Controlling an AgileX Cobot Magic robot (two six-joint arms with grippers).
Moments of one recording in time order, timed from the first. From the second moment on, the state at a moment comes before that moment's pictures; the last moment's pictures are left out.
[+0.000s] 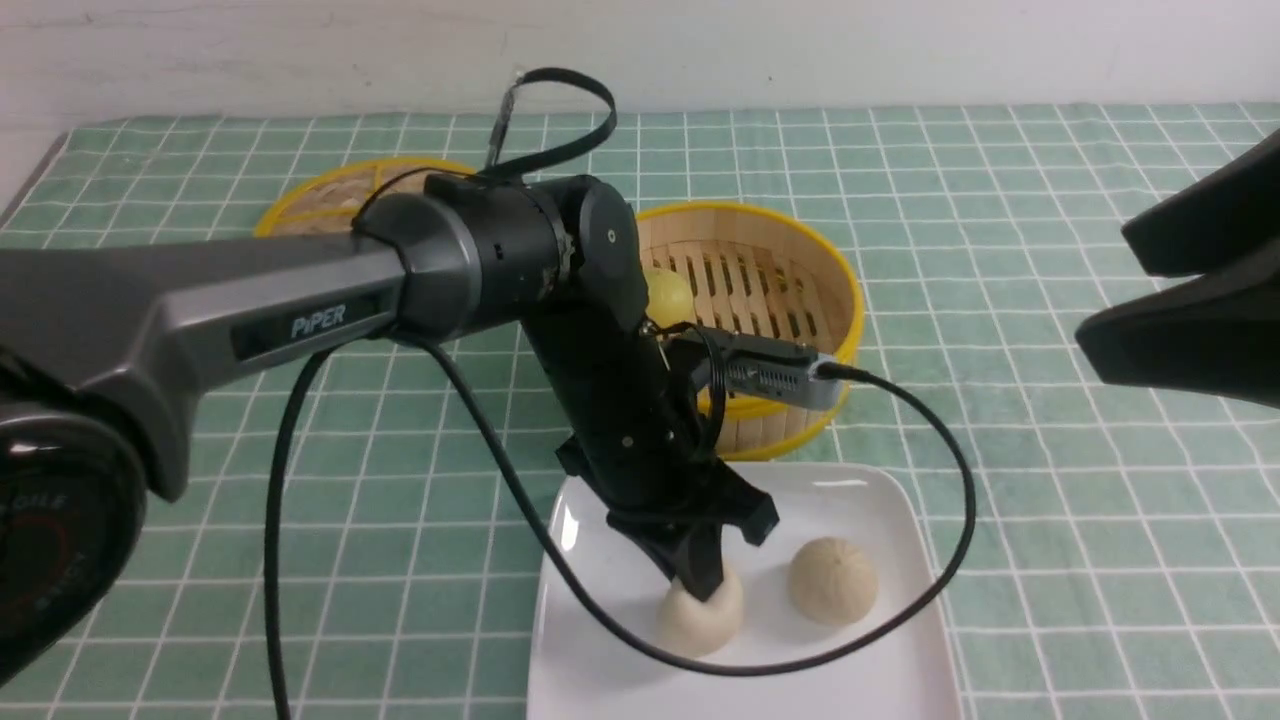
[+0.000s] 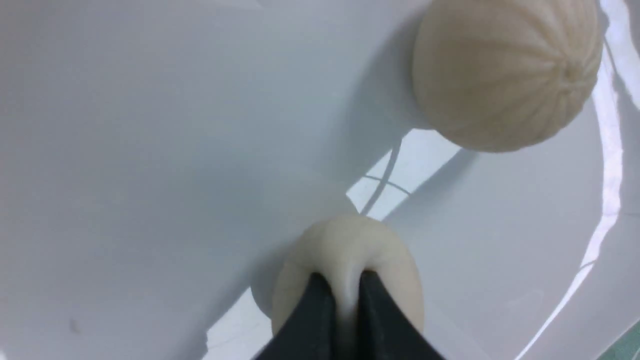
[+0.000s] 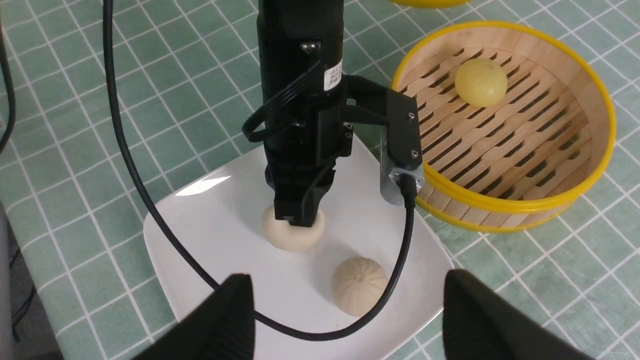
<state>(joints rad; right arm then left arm) 0.37 1.05 -1.26 0.50 1.09 -0.64 -0.60 2.00 -1.47 -0.44 1.05 0.32</state>
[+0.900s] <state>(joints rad) 0.37 1.05 -1.26 0.50 1.09 -0.64 -0.60 1.99 -1.48 -0.43 1.00 0.32</state>
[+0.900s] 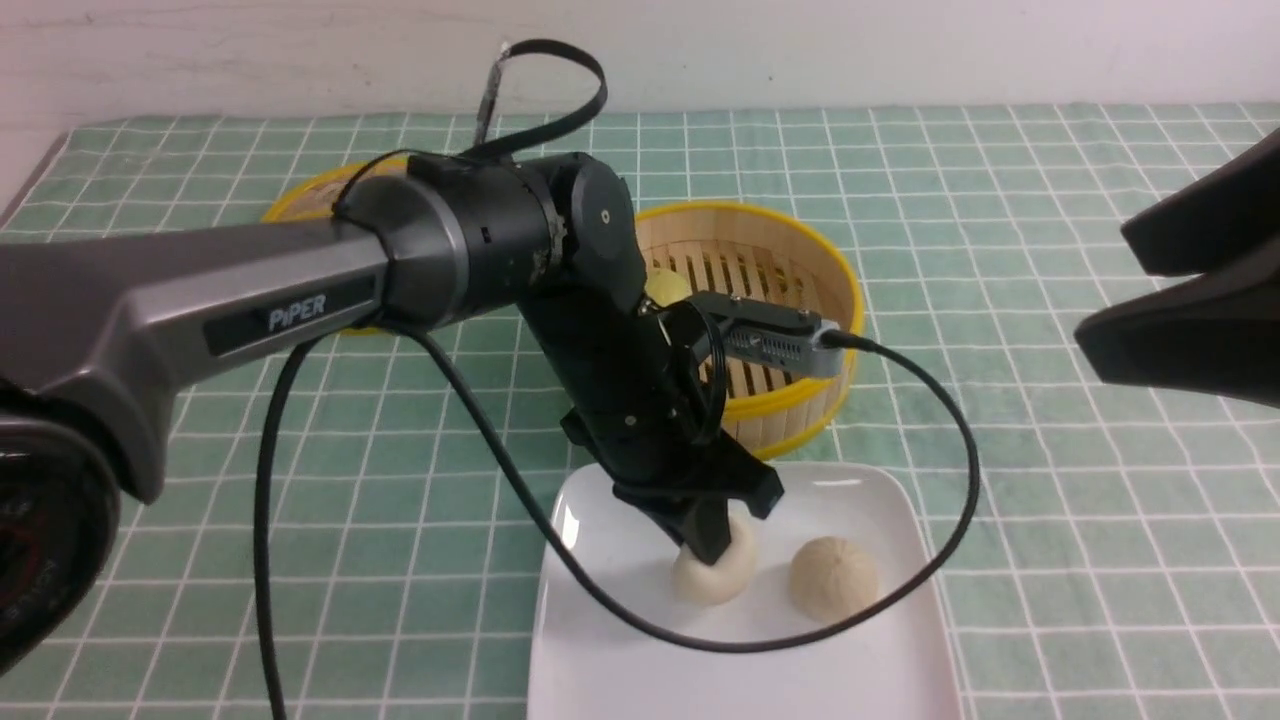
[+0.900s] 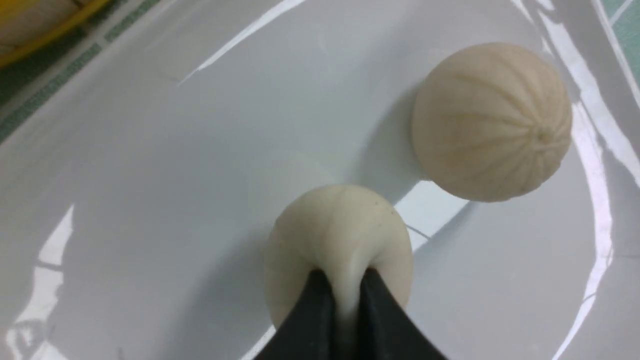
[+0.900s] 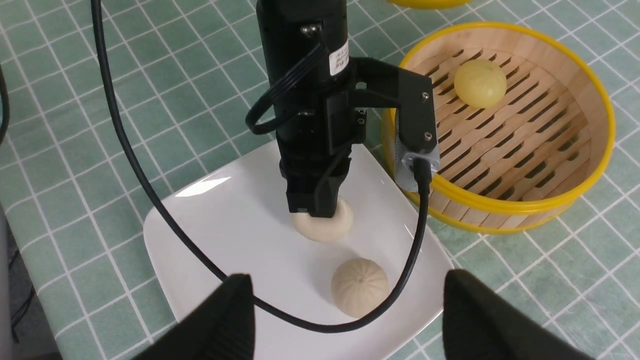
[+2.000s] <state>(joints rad) 0.37 1.05 -1.26 0.51 1.09 -0.64 -0.60 1.84 -1.81 0.01 1.00 0.13</state>
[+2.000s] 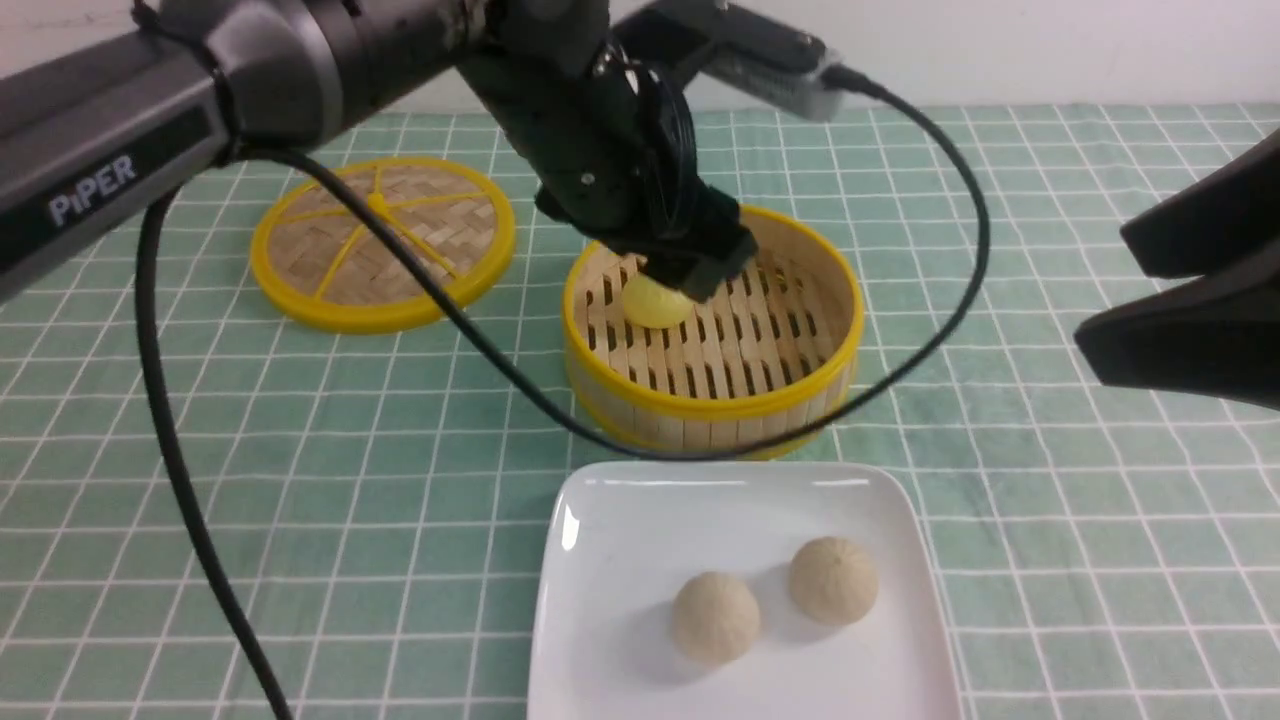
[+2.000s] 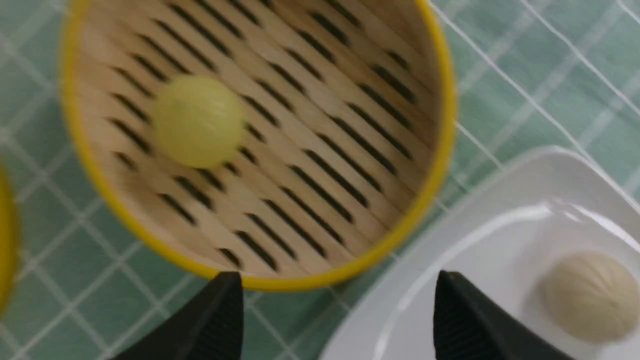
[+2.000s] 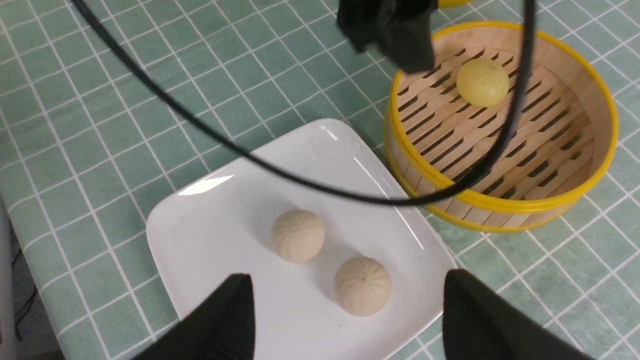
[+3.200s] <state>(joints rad) 0.37 1.05 -1.26 0.53 1.12 -0.64 -0.60 2.35 -2.24 0.21 1.02 -0.13</state>
